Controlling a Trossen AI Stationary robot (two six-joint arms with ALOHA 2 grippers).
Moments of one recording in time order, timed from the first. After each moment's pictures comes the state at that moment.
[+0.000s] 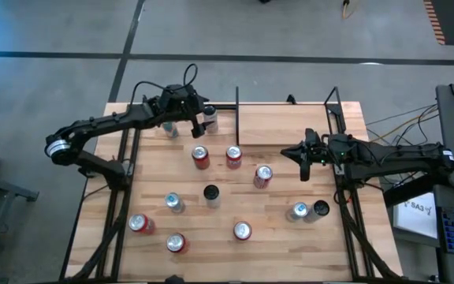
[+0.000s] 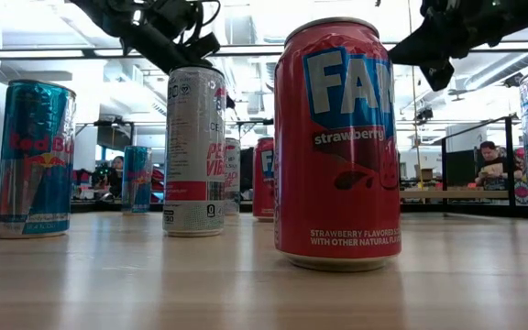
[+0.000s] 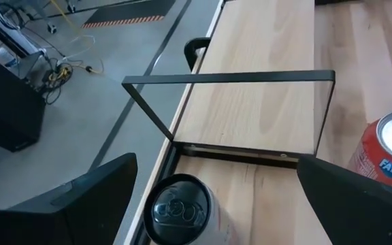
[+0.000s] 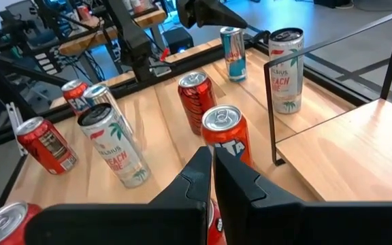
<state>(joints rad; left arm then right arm) 0.55 1.38 1.02 -0.15 0.05 0.41 -0.06 0.68 0.51 -0.11 0.11 0.31</state>
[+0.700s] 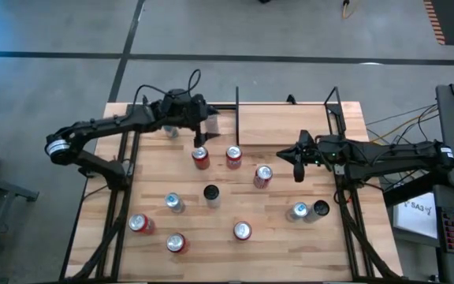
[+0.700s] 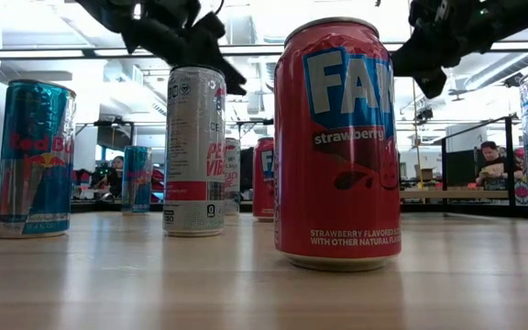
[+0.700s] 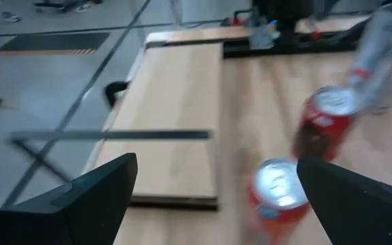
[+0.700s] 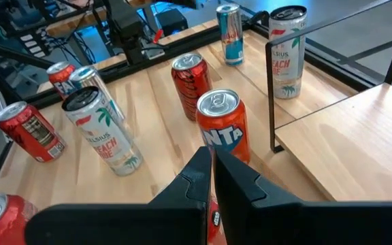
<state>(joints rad) 0.45 1.37 1.02 -0.10 0.28 0.28 -0.06 0.78 0.52 -0.09 0.11 0.31</state>
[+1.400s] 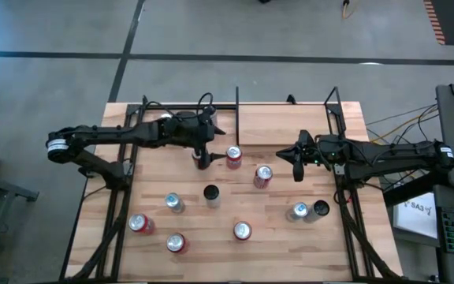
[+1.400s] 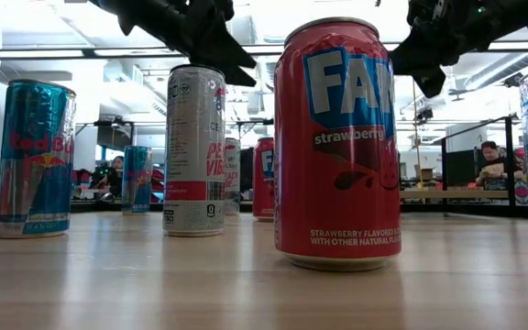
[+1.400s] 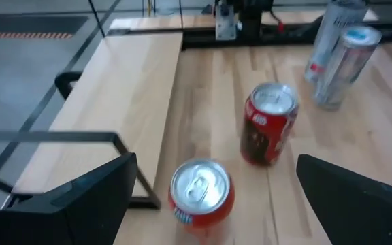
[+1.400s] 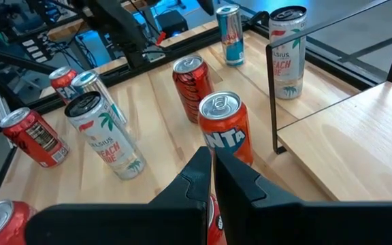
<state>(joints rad) 0.23 1.37 1.01 -0.14 0.11 0.15 -0.06 0.78 0.54 -0.09 0.11 0.34</state>
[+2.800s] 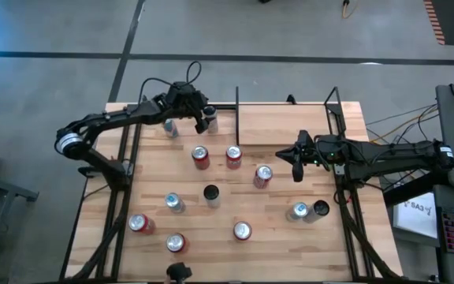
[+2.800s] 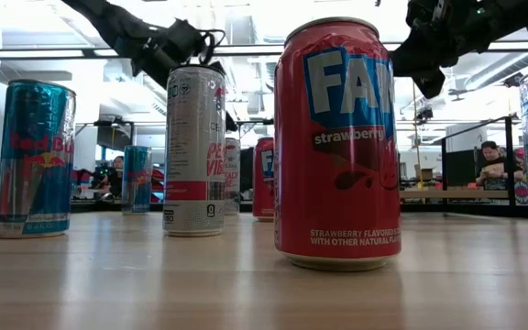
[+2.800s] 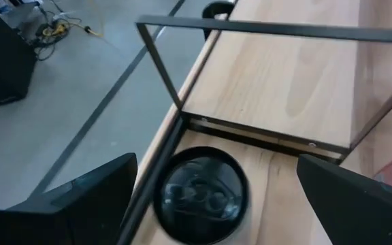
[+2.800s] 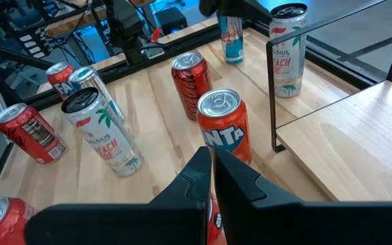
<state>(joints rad) 0.63 1.51 1.02 -0.10 0.07 0.31 -0.06 0.79 0.54 -0.09 0.11 0.33</state>
